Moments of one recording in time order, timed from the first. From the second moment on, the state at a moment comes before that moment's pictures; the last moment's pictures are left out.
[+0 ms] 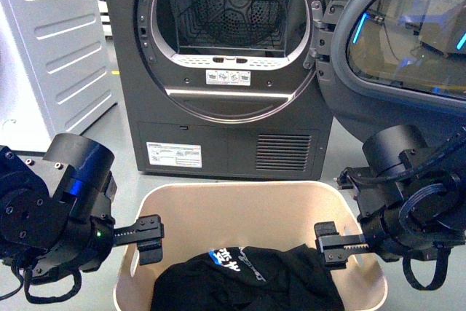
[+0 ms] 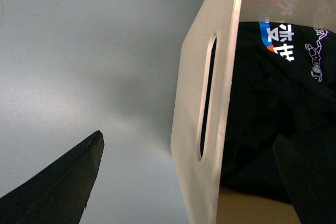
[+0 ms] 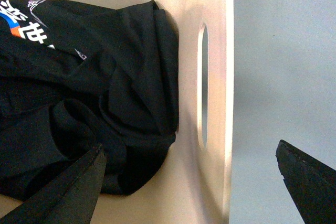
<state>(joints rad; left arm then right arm) -0.16 2.25 1.05 0.24 -0.10 -0.32 0.17 2.29 1.18 0.06 0.08 0.06</state>
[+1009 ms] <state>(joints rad) -0.20 2.37 1.27 0.06 -0.13 -0.31 0.14 2.41 1.36 -0.06 0.14 0.02</state>
